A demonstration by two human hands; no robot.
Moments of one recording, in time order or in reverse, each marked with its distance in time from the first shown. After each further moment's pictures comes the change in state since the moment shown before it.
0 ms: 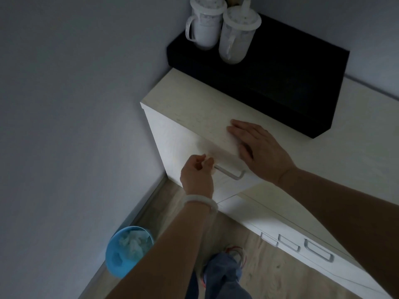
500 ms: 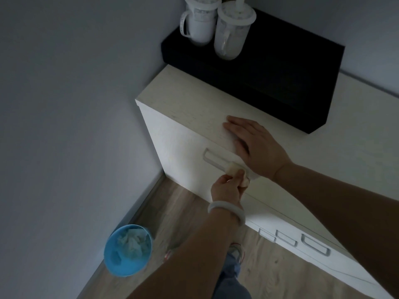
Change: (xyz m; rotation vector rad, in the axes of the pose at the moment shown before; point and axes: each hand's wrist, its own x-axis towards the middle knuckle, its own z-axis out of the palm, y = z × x) left_hand -0.045 -0.017 0.051 -0.713 -0.297 -0.660; right_hand 0.001 0.003 0.002 0.045 -0.007 -0.018
